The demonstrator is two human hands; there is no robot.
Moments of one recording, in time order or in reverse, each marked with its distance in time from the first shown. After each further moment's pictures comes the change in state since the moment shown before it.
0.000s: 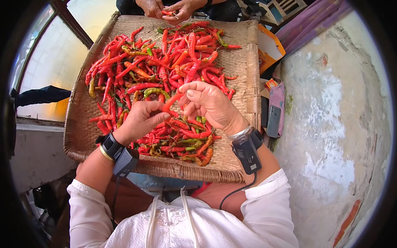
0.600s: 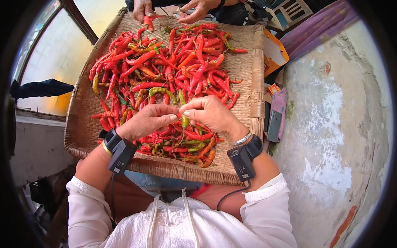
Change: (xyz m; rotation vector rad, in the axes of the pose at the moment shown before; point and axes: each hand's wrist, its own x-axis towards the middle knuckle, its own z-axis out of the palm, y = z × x) left_hand -0.002 0.009 -0.001 -0.442 -0.164 -0.274; right_hand 0.000 0.003 0.010 -0.639 0.039 0.138
